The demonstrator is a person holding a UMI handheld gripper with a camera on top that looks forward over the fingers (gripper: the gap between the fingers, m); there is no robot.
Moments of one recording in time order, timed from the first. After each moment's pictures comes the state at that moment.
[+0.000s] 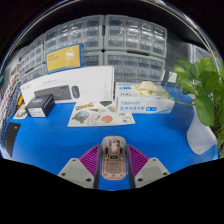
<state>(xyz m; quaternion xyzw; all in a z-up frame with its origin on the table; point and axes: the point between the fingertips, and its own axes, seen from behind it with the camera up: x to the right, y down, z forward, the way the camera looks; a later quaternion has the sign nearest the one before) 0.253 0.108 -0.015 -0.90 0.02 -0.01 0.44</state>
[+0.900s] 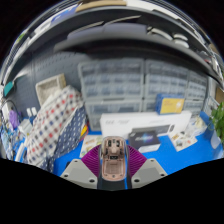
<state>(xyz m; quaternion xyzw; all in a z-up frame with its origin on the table) -0.207 0.114 0.179 -0.86 0.00 0.05 0.51</state>
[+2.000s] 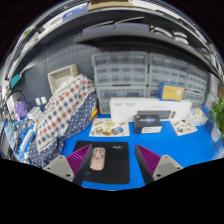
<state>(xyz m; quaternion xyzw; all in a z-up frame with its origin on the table) -0.226 0.018 0.156 -0.88 -0.03 0.07 0.48</state>
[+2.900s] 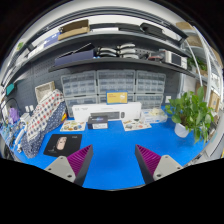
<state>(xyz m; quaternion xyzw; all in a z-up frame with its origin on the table) 0.024 -0.146 0.212 -0.85 0.03 0.01 0.52</state>
